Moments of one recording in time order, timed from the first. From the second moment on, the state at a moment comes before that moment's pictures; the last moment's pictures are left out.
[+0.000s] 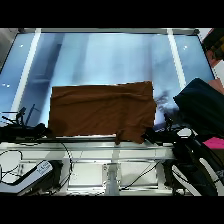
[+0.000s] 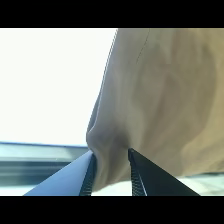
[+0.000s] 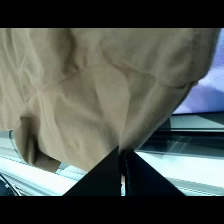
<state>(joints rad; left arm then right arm) 0.74 -1.15 0.52 1.12 -1.15 -0.95 0.01 -0.85 0.18 -0.70 0.90 1.47</state>
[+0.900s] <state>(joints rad) 0.74 -1.14 0.65 1.08 -1.32 -0.92 0.01 -0.85 0.24 -0.71 0.93 1.45</state>
